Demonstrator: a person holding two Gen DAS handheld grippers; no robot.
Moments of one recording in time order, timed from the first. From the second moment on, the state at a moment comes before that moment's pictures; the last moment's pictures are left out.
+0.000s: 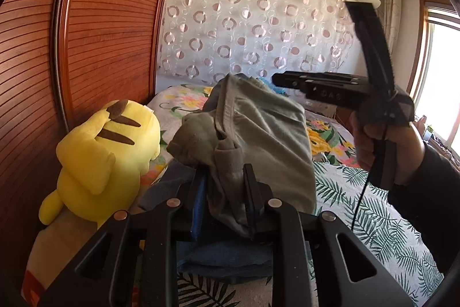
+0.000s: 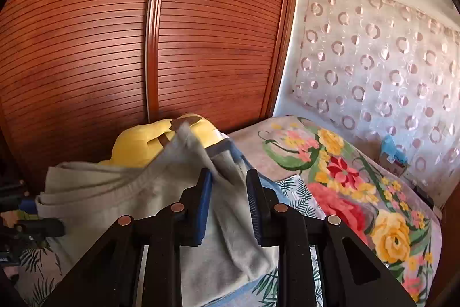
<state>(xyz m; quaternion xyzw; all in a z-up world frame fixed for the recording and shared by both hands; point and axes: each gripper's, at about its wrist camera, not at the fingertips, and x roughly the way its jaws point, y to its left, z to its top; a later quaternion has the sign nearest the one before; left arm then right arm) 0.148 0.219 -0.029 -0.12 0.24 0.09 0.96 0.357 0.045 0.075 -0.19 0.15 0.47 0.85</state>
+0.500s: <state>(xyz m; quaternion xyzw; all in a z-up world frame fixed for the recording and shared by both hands) 0.150 0.219 -0.038 -0.12 0.26 0.10 0.95 0.388 0.032 0.050 -0.16 0.22 0.42 0.87</state>
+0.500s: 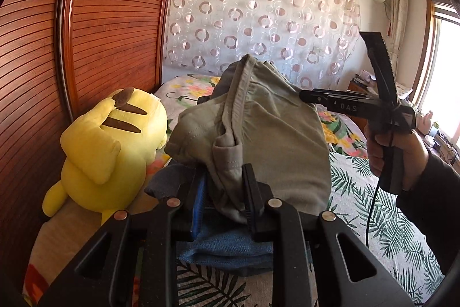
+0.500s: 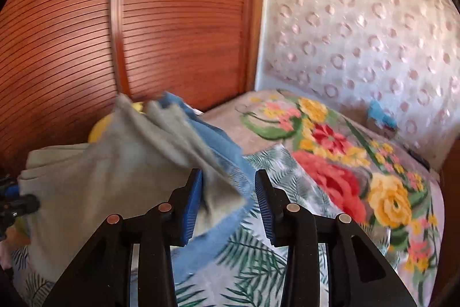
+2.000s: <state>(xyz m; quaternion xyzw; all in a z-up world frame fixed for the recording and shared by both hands) 0.064 0.134 0.023 -0.02 0.20 0.04 0.98 0.160 -0.097 0.056 -0.09 0.17 0.36 0.91</state>
